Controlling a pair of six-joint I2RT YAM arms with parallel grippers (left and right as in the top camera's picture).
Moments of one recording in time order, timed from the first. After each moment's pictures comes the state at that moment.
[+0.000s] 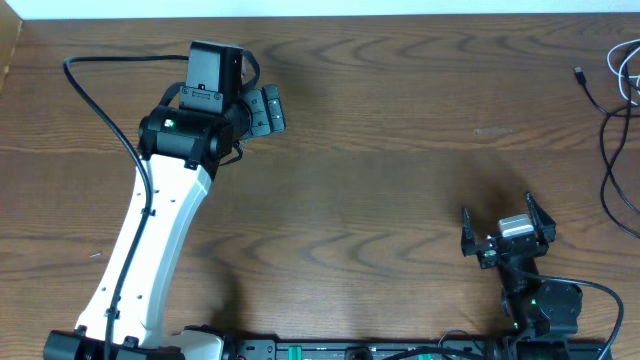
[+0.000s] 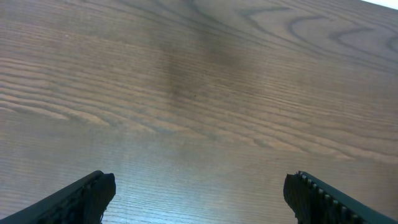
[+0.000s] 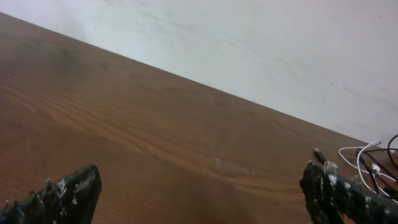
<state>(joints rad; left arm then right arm) -0.22 1.48 1.47 -0.91 -0.04 -0.38 0.01 0.01 0.01 -0.06 -0.16 -0.27</state>
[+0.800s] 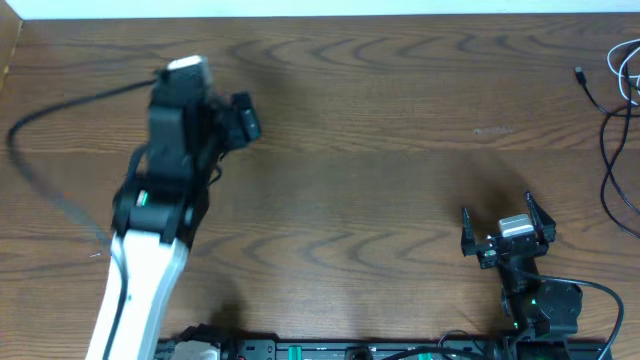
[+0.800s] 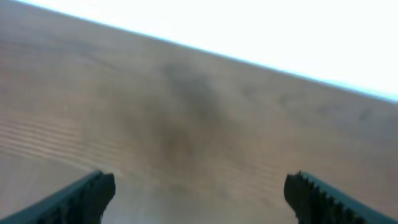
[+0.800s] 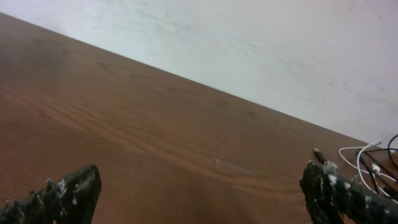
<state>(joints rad) -0.16 1.18 1.15 -0.55 -0.11 -0.35 0.01 0.01 0.01 -0.06 -0.16 -0.27</state>
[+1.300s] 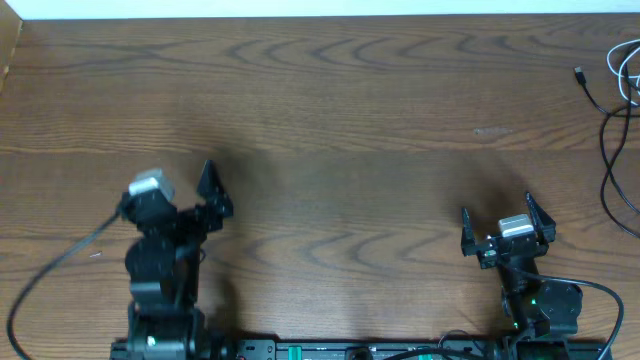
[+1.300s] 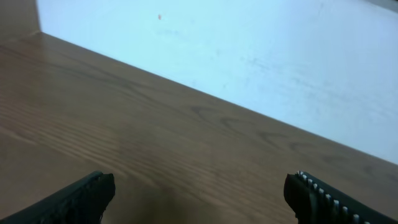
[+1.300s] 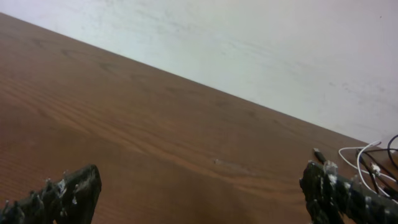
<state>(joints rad) 0.00 0.46 0.41 -0.13 -0.08 -0.35 0.01 0.01 0.01 -0.06 -0.16 -0.27</state>
